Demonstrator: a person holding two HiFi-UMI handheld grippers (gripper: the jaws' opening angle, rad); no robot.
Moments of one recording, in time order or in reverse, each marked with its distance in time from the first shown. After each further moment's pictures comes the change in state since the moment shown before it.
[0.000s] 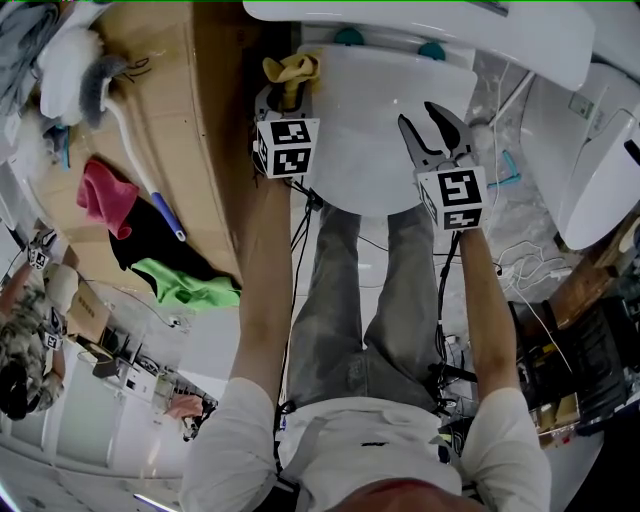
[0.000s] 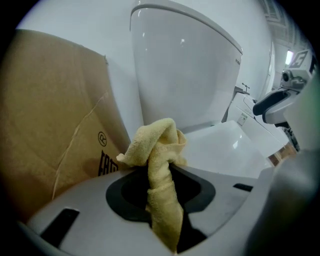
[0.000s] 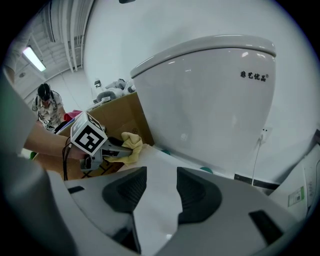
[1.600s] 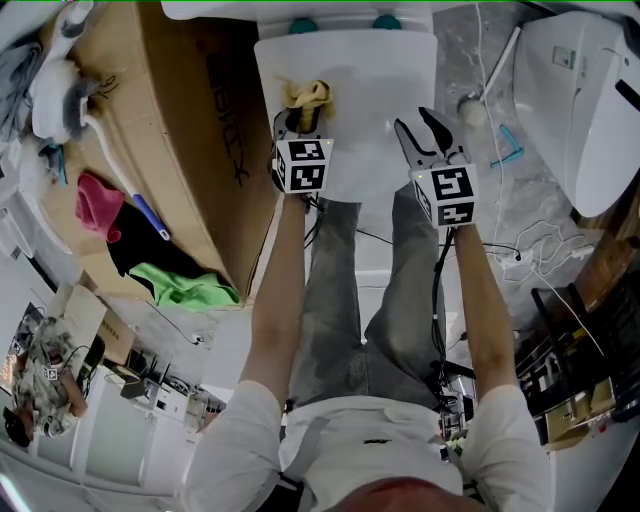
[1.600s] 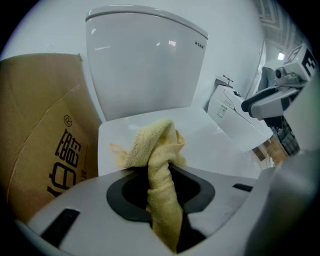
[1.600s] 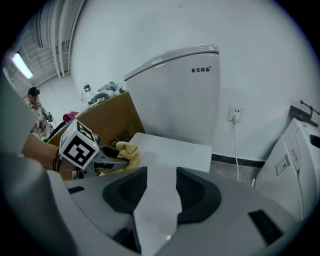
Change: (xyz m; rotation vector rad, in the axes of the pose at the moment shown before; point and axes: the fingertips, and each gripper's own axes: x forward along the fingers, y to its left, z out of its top) left arm -0.017 -0.126 -0.048 0.037 0.061 -0.118; right arm -0.064 -0.019 -0.080 0.123 0.001 -0.086
